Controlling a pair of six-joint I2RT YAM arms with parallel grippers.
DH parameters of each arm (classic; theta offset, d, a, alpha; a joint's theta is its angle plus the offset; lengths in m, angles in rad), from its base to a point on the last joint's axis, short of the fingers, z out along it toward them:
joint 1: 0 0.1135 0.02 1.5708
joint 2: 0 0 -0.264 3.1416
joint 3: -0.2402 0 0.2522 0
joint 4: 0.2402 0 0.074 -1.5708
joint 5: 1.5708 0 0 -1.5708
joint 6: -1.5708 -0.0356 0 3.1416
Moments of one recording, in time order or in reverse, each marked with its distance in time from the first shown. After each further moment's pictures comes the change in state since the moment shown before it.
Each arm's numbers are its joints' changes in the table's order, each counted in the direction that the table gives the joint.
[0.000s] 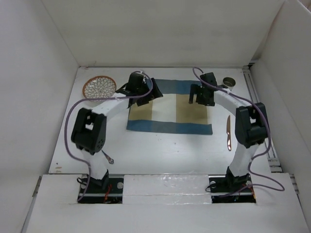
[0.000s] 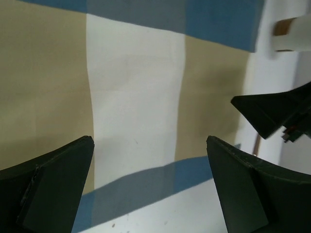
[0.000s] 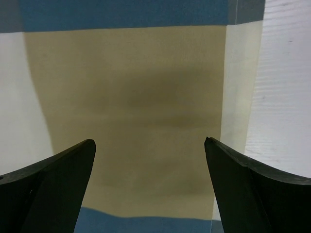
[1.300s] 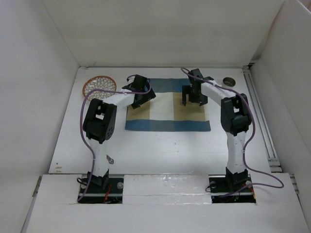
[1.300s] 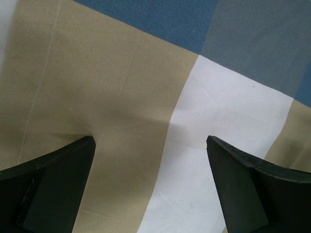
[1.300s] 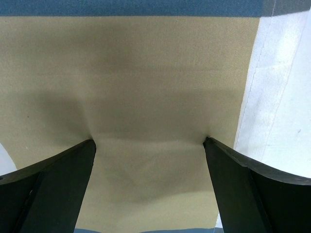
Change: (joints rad) left arm 0.009 -0.291 -0.190 0.159 -0.329 0.098; right arm 0.063 -0.336 -0.383 0.295 0.077 0.042
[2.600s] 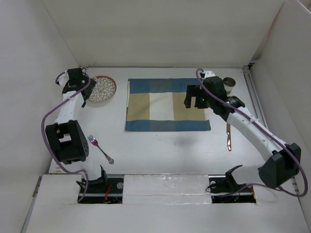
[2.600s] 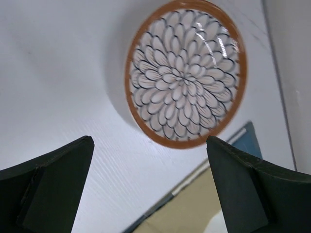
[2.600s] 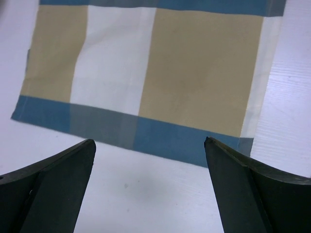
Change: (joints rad) left arm 0.561 0.424 0.130 0.149 -0.086 0.078; right arm 0.148 0.819 0.496 -0.193 -0.047 -0.026
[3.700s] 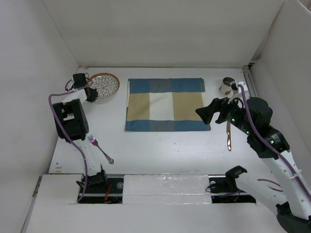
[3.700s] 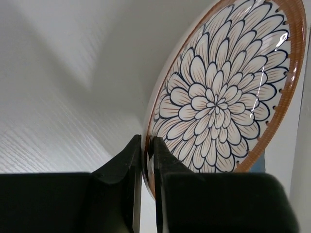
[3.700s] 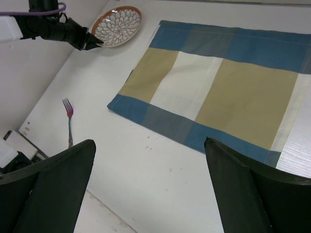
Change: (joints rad) left arm 0.069 -0.386 -0.083 -0.177 0.181 0.098; right arm 0.002 0.589 0.114 0.041 -0.278 -0.002
